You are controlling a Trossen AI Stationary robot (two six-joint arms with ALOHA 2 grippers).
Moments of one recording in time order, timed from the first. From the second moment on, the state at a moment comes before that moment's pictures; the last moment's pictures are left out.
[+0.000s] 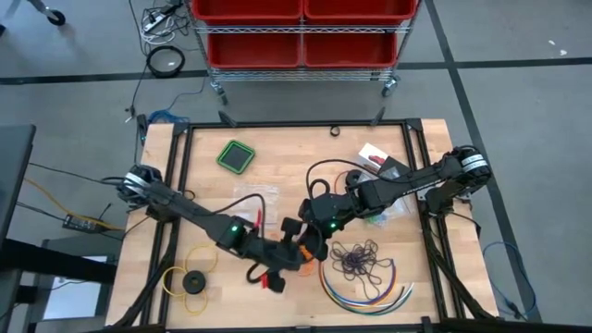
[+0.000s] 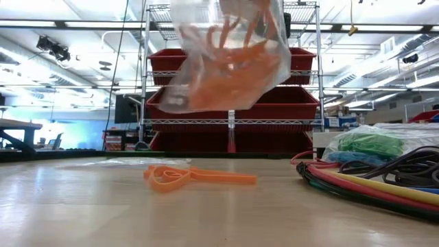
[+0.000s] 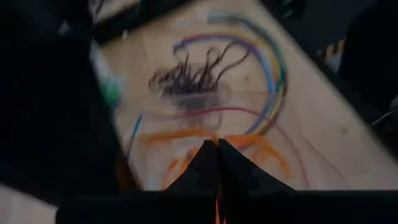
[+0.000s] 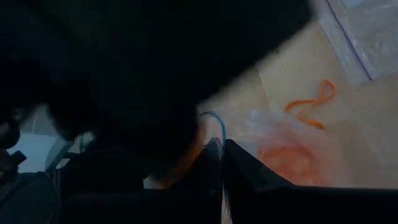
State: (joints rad) left arm -0.46 1.74 1.40 -0.35 -0.30 0.10; right arm 0.25 1.66 1.34 -0.34 -0.15 0.75
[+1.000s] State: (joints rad) left arm -0.53 1.76 1.54 -0.69 -0.17 -0.14; right arm 0.25 1.66 1.34 -0.25 -0.18 0.81
